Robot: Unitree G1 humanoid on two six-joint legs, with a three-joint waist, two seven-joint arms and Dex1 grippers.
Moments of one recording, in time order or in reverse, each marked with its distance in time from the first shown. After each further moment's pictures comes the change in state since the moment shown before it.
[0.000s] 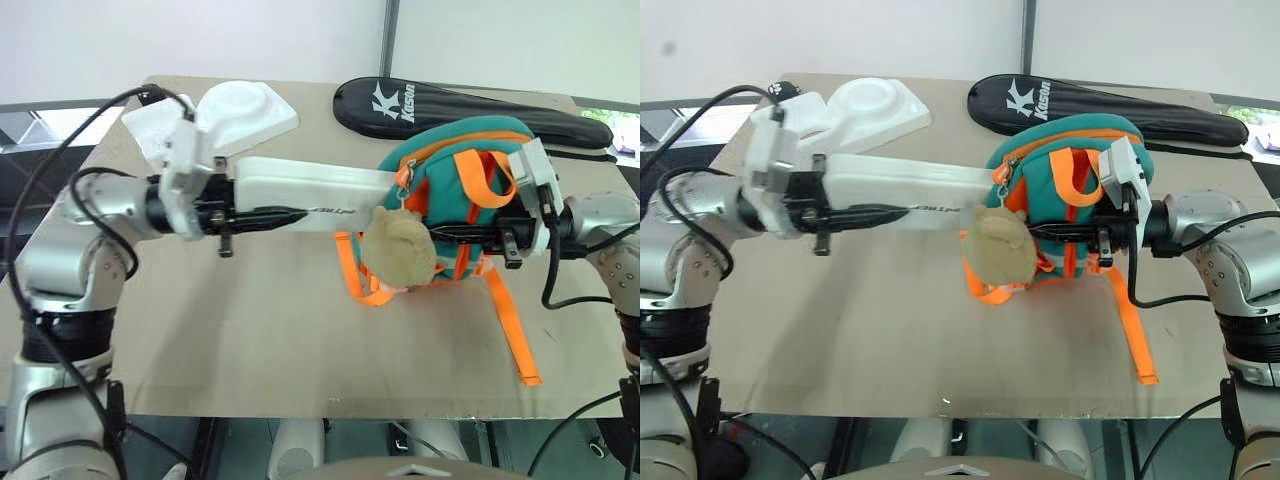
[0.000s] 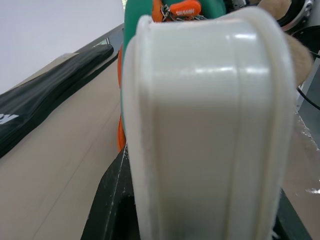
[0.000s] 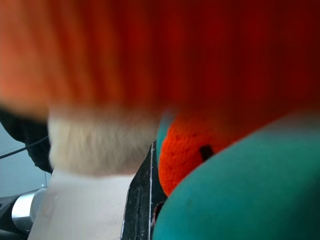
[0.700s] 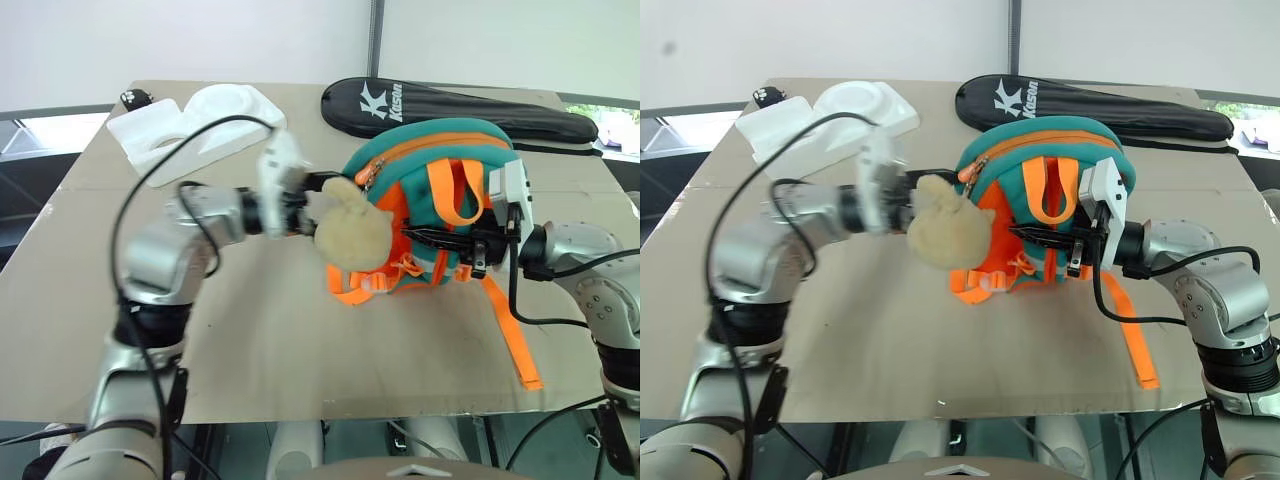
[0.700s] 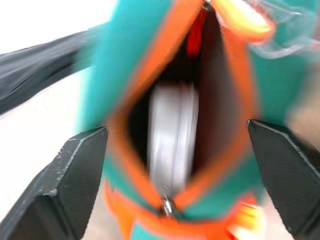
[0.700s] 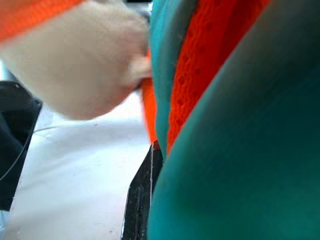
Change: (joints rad) left arm 0.058 -0.089 0.178 -0.047 -0.222 0.393 0.218; right arm 0.128 0.114 -0.017 -0.095 -0.018 -0.001 -0.271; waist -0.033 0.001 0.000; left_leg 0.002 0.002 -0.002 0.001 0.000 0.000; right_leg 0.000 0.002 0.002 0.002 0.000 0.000
